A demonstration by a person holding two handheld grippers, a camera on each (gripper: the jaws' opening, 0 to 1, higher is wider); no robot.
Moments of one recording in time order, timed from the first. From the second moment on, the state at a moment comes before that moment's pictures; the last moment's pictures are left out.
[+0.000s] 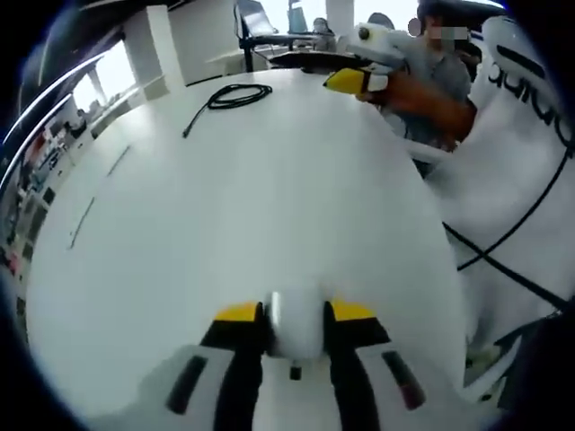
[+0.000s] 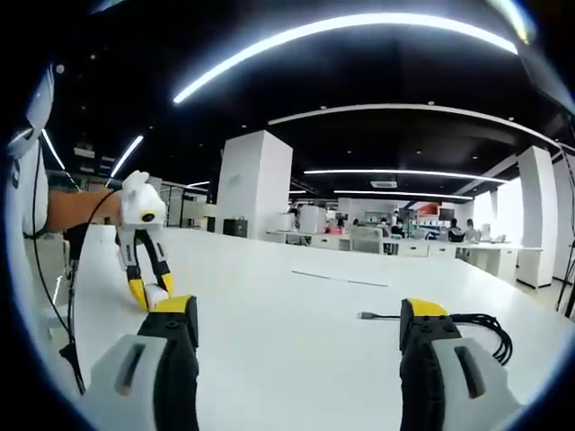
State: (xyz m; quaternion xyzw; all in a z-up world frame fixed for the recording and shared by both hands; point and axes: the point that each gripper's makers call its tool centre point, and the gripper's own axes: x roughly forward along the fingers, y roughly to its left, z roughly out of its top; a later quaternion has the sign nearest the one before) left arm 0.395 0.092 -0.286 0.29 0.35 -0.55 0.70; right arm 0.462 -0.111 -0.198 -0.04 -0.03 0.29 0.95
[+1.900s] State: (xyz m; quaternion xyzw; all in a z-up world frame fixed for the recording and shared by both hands) left arm 0.397 0.106 -0.227 0.10 0.18 -0.52 0.83; right arm 0.455 -0.099 -0.199 -0.05 -0.02 0.30 0.95
